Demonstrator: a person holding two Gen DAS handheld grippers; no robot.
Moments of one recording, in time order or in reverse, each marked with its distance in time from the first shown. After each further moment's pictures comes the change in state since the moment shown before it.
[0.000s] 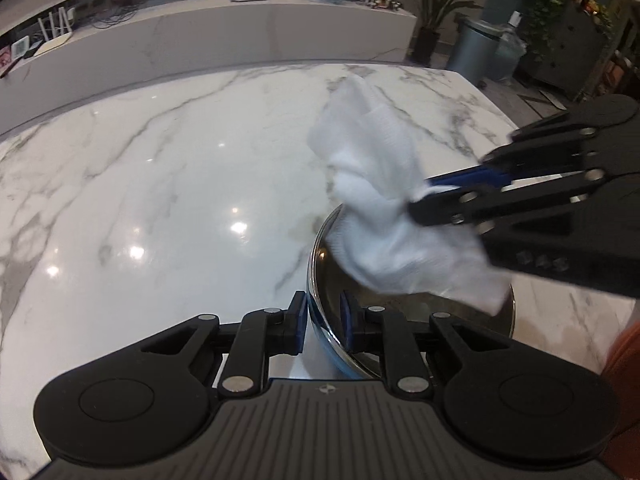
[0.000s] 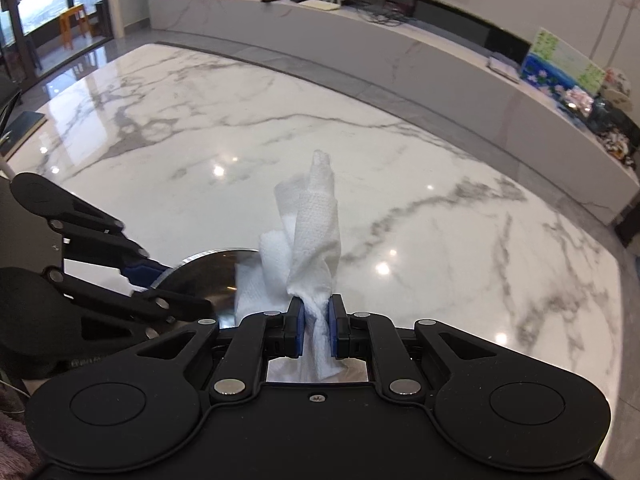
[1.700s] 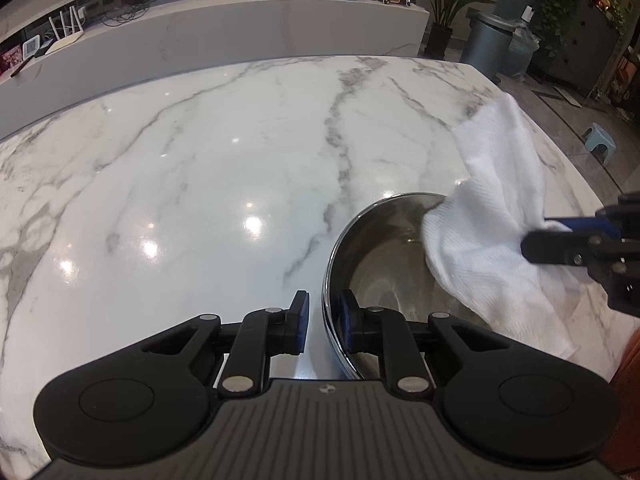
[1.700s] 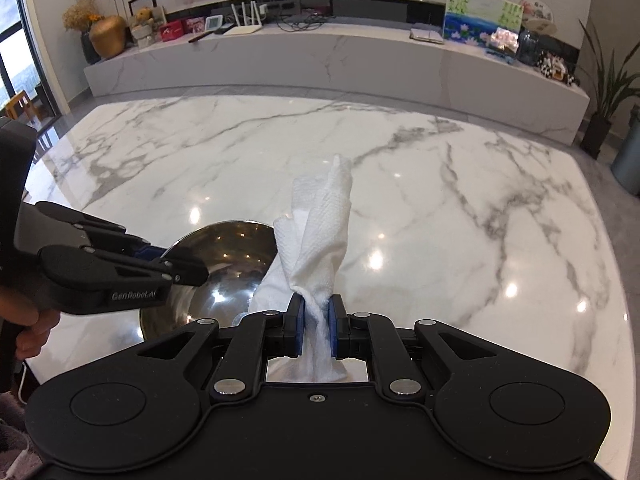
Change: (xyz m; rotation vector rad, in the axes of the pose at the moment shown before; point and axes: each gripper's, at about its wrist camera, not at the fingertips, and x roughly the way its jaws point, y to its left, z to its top) left arm 0.004 -0.006 -0.008 -0.023 0.010 0.057; right arm -0.049 -0.013 -0.063 0.307 -0.064 -0.069
